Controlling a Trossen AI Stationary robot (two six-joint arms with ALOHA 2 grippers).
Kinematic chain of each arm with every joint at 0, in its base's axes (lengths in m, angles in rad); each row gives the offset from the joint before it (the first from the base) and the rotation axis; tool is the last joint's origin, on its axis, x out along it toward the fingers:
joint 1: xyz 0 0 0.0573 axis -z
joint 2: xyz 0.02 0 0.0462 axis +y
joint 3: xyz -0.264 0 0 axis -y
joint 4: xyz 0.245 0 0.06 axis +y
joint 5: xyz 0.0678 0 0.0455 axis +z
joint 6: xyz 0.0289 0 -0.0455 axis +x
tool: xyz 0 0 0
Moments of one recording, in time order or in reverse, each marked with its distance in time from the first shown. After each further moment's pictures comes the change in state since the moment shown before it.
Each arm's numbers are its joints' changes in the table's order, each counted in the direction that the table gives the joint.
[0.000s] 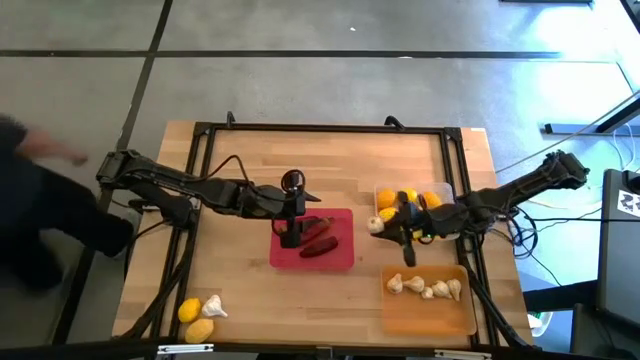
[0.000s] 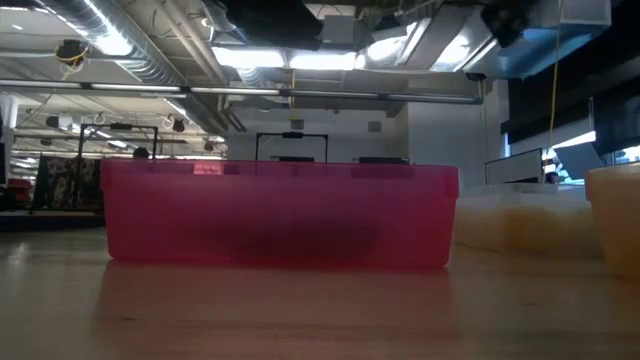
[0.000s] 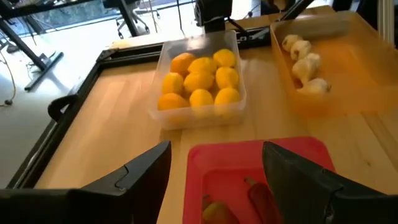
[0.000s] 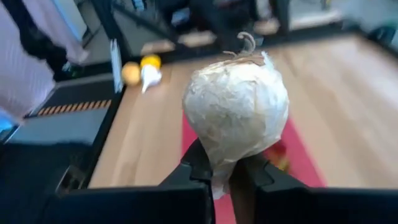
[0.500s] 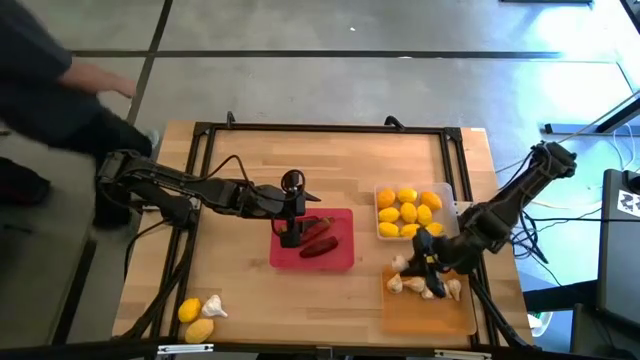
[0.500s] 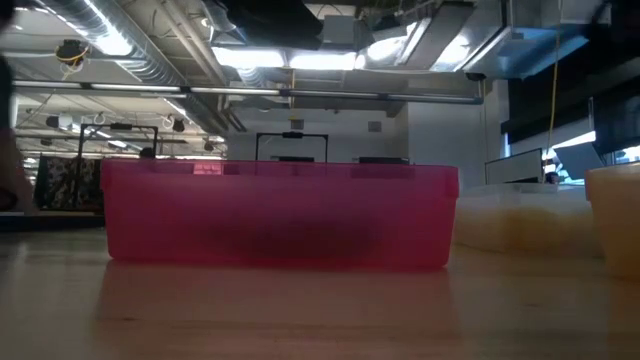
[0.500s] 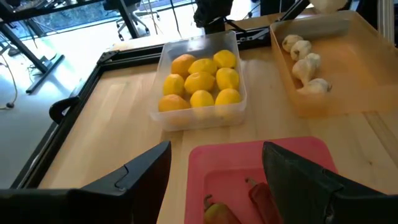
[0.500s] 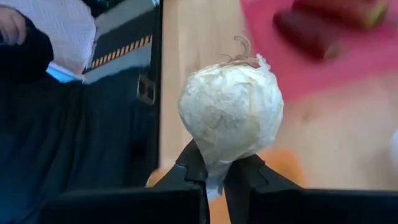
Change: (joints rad) left arm 0.000 0.000 0.000 -0.003 0.000 0.013; right arm -0.322 -0.006 0.032 0.337 0.044 0.543
